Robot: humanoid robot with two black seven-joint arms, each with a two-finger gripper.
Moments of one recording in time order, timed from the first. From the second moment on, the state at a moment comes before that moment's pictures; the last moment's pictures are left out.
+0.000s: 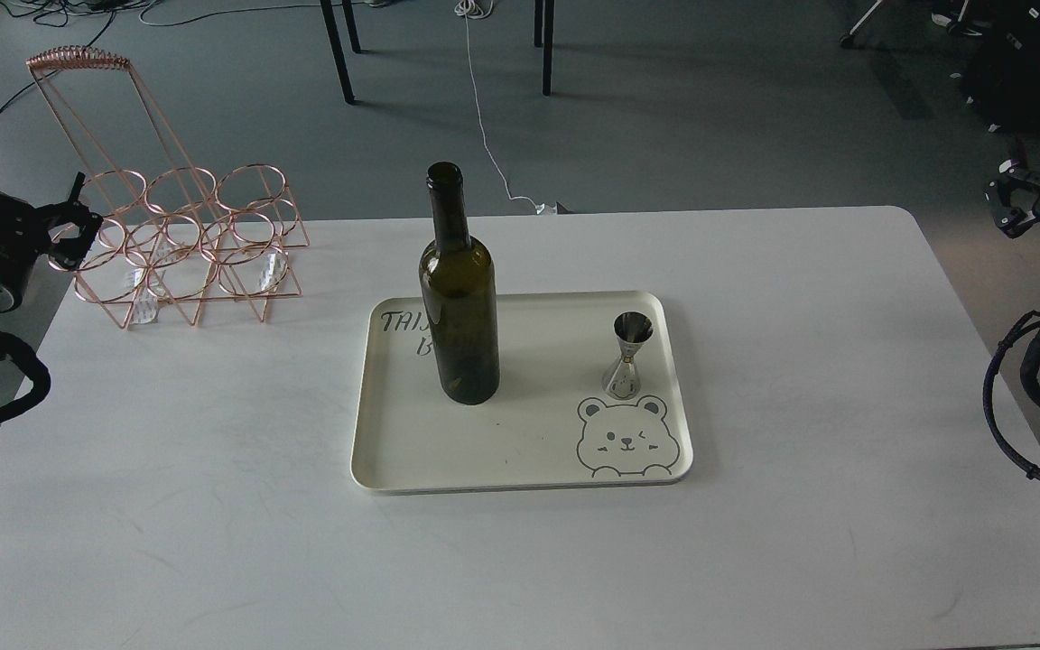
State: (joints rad) left arm -0.58 0.59 -0.91 -0.63 -0.38 -0.49 -0.24; right arm 0.75 -0.55 0.59 0.46 0.38 0.49 0.49
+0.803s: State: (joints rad) left arm -0.58 0.59 -0.90 -0.63 -0.32 -0.49 -0.24; right arm 0.74 -0.70 0.58 0.72 0.21 0.47 0.49
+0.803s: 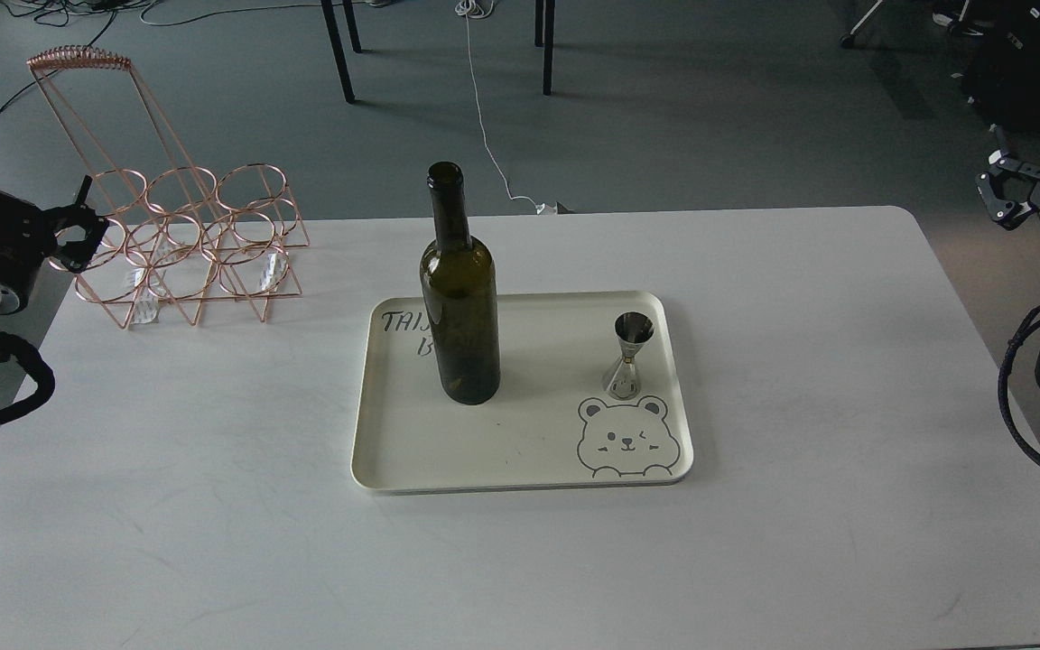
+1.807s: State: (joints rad) left arm -0.59 0.60 -0.90 -0.63 -0.19 -0.49 -0.25; right arm 0.47 -0.73 0.38 1.19 -1.69 -0.41 0.49
